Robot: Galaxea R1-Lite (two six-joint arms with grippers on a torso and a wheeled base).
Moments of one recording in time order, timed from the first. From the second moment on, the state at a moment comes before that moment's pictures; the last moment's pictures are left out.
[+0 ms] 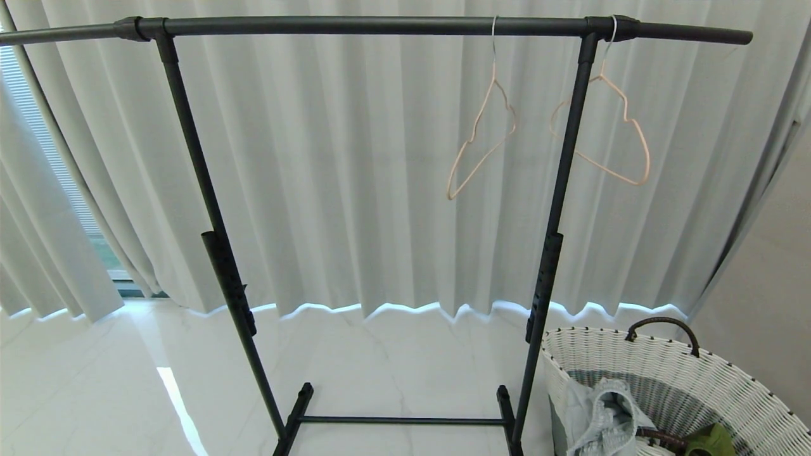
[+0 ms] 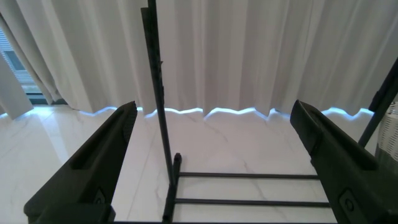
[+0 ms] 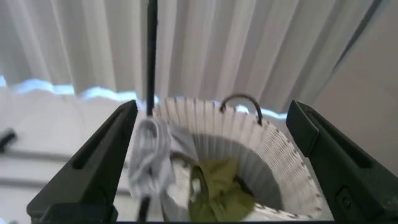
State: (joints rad) left arm 0.00 0.00 0.00 0.00 -0.03 0.06; right arm 0.02 0.18 -0.21 0.05 0.06 -0.10
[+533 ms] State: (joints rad) left arm 0.00 0.00 0.00 0.00 -0.03 0.06; right arm 0.01 0.98 -0.32 -0.07 -0.02 -0.39
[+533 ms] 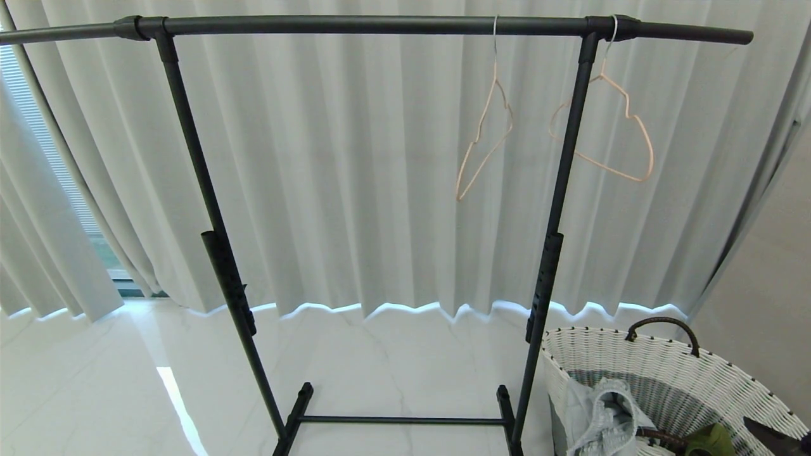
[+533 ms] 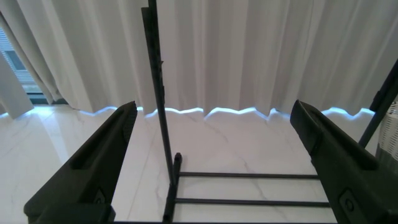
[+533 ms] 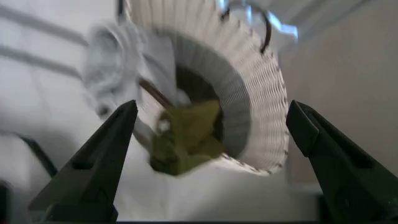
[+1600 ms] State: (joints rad) left arm 0.00 0.00 0.00 0.00 -0.03 0.06; right arm -0.11 1.84 -0.22 -0.61 -0.08 -0.66
